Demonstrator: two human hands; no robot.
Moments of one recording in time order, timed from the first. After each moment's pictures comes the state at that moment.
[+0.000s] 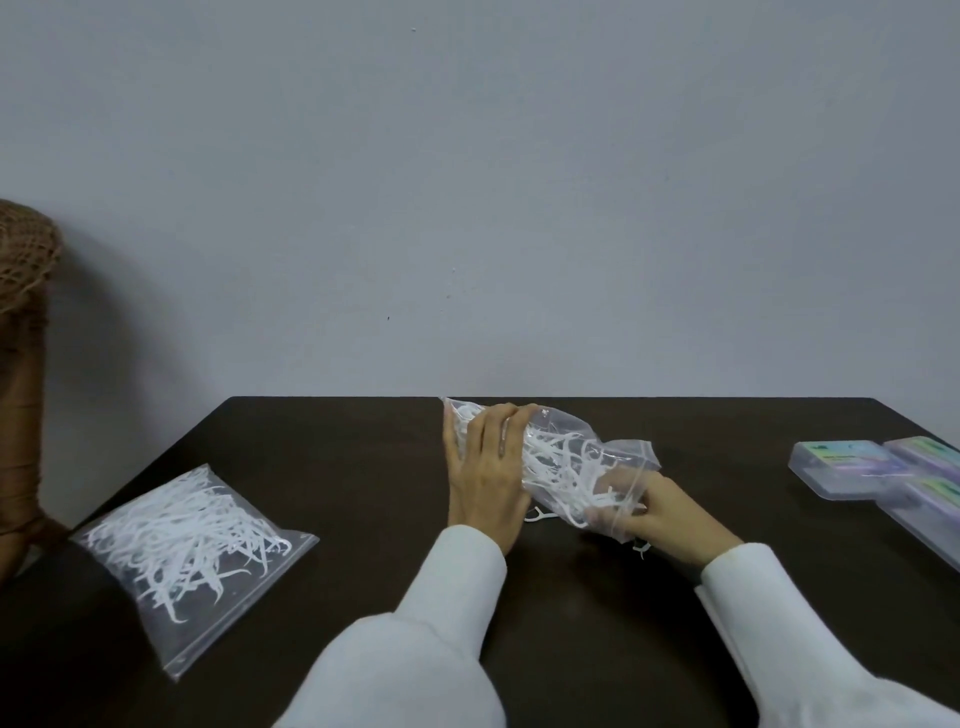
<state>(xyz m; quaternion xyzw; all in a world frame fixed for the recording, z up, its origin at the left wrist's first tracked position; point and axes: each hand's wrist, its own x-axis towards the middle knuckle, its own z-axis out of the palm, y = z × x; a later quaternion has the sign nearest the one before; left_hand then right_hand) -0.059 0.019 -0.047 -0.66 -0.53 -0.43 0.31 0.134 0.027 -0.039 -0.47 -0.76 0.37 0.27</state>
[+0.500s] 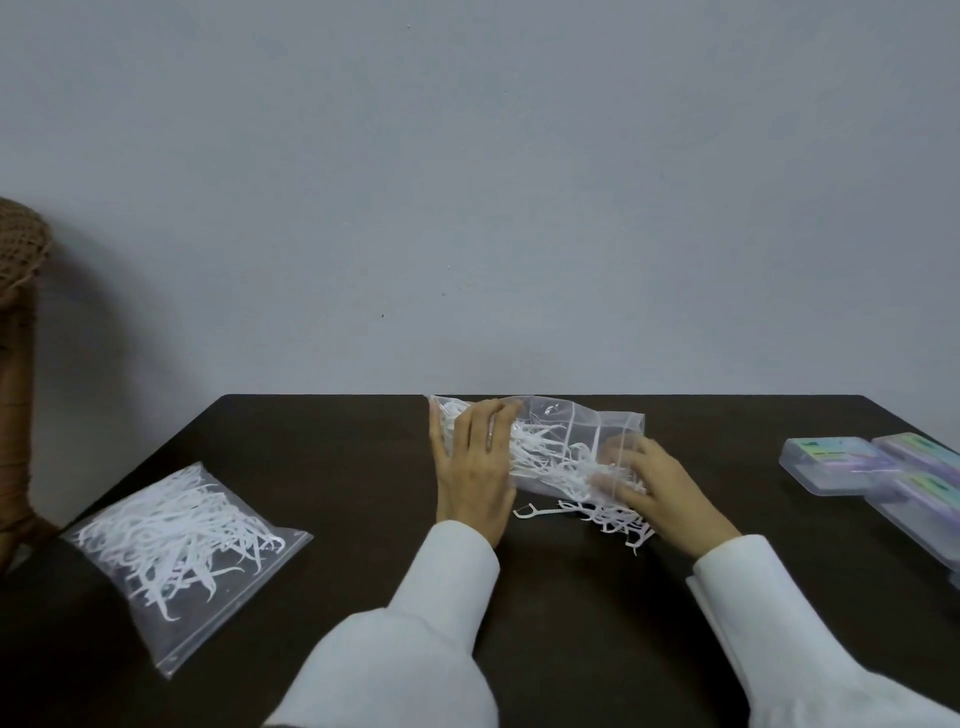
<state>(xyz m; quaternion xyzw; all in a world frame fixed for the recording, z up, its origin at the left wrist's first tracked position) -0.064 0.020 -0.047 -0.66 -0.54 -0.42 0.32 0.137 0.028 -0.030 -0.47 -0.81 0.17 0.29</state>
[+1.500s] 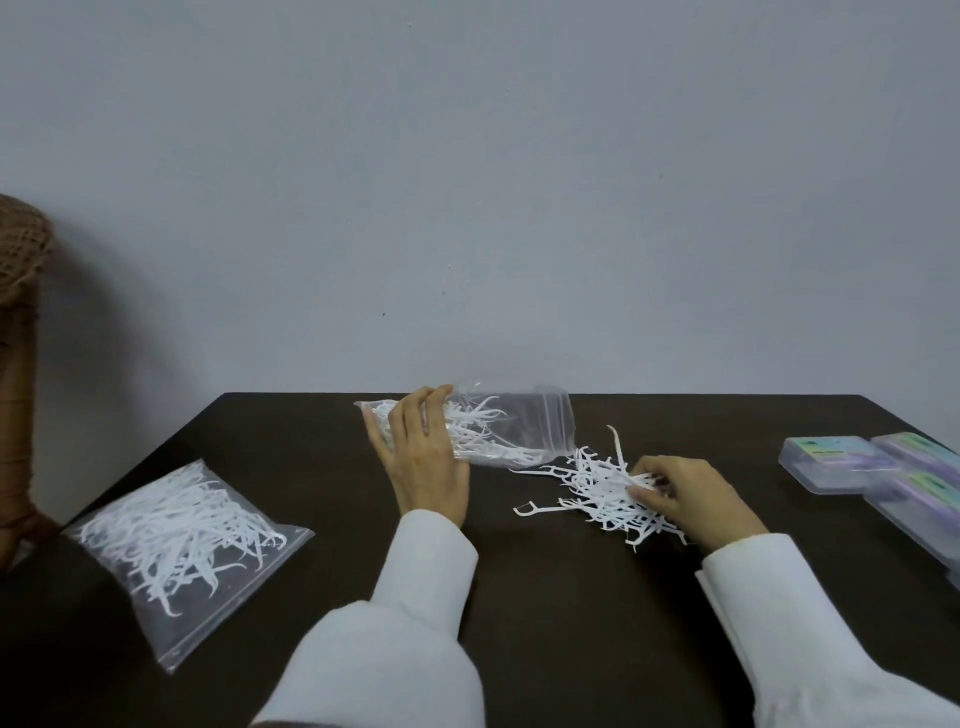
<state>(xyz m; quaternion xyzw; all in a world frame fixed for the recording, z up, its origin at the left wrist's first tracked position) -0.094 0.021 -0.042 -0.54 -0.65 -0.45 0.28 0.161 0.033 -0.031 -0.61 -0.77 0.10 0.17</state>
